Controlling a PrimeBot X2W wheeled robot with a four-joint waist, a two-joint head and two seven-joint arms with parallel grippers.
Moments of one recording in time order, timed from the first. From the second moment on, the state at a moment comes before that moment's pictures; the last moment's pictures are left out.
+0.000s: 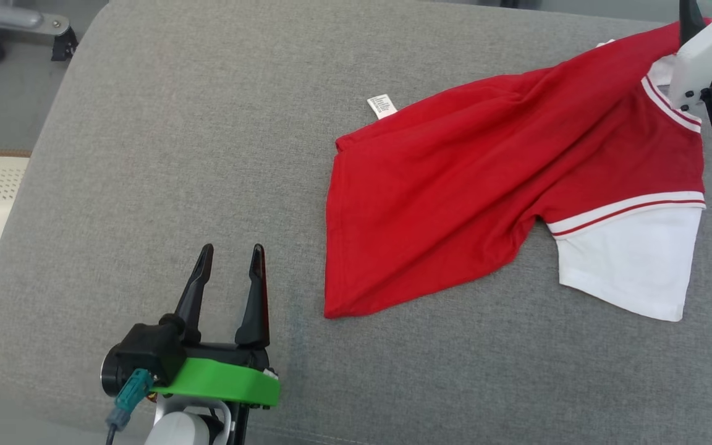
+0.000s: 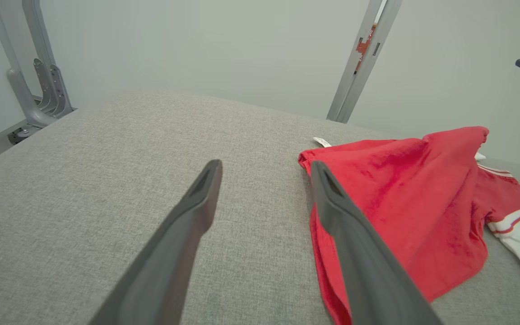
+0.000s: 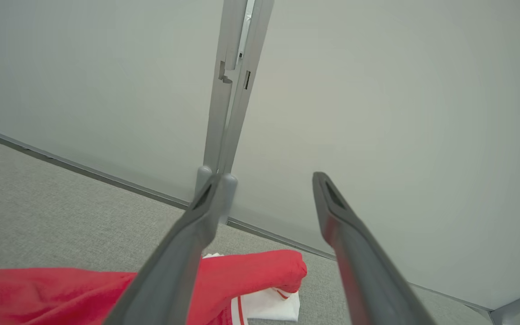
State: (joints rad) left arm -0.10 0.05 -0.26 0.09 -0.35 -0.01 -0.26; right arm -1.07 -0.31 -0.06 0.97 -0.18 0.13 -0.15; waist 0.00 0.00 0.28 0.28
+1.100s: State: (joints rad) left arm 0.00 0.05 -0.11 0.22 -0.34 -0.03 -0.26; right arm -0.17 -0.05 -0.03 0.27 0.12 0.13 -0.26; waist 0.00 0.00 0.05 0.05
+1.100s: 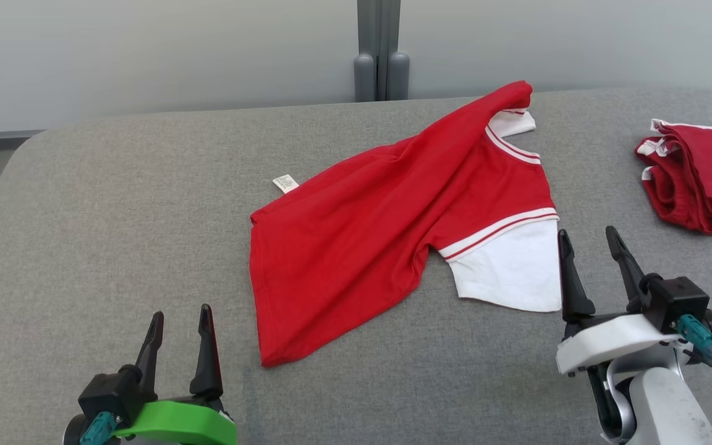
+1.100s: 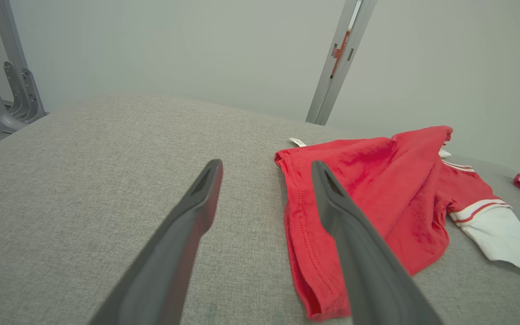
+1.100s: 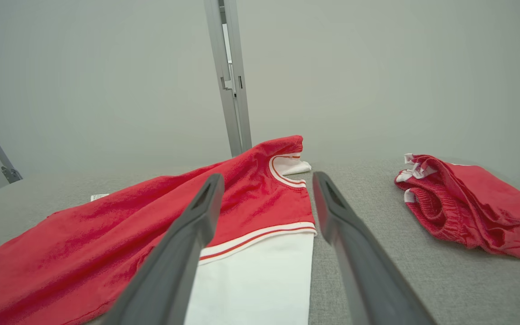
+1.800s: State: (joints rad) left arm 0.04 0.05 -0.13 0.21 -0.35 -0.02 -0.26; right arm -0.05 -0.05 0.04 0.25 0.17 0.13 -0.26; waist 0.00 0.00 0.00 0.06
